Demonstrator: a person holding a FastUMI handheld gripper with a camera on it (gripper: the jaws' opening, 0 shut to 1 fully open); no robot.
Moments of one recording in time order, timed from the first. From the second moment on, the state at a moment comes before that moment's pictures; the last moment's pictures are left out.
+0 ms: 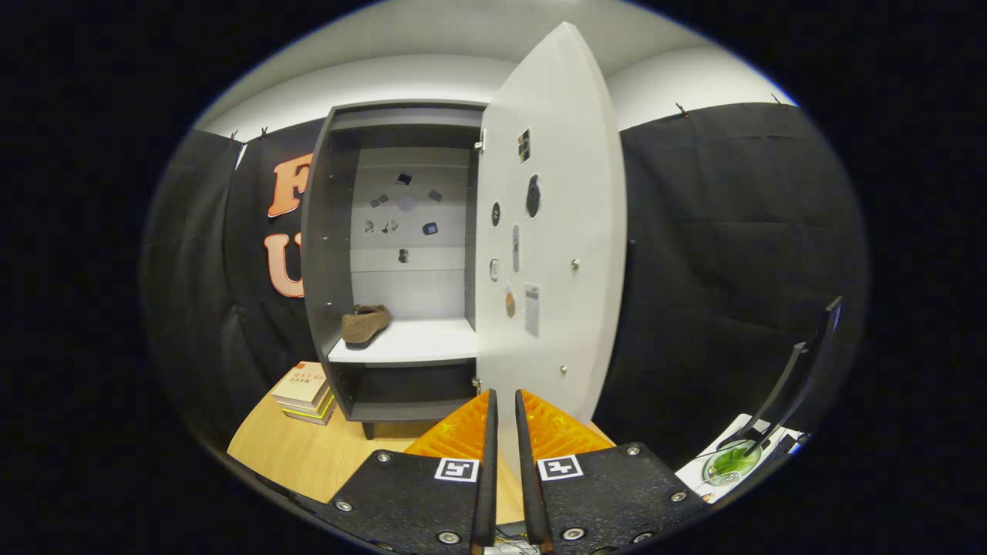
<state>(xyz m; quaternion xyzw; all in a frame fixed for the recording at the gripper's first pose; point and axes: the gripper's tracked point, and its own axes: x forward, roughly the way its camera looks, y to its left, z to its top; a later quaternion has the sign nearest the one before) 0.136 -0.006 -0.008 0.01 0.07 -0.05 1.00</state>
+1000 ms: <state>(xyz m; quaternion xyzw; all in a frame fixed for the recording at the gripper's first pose) 0.101 0.084 -0.160 0.00 0.33 0.11 0.94</state>
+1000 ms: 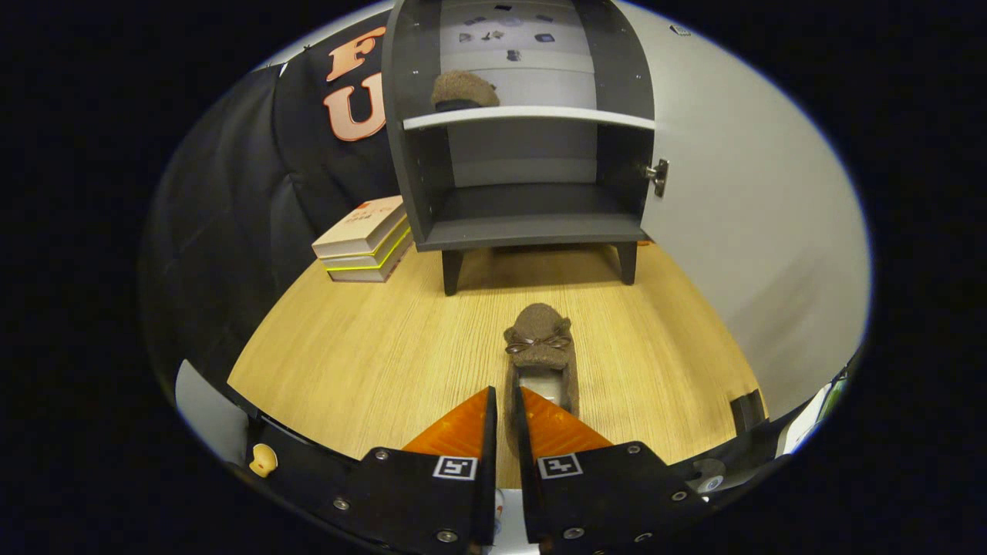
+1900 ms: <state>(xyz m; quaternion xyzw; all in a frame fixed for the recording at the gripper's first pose) 0.118 0.103 -0.200 0.05 0.40 0.11 0.91</state>
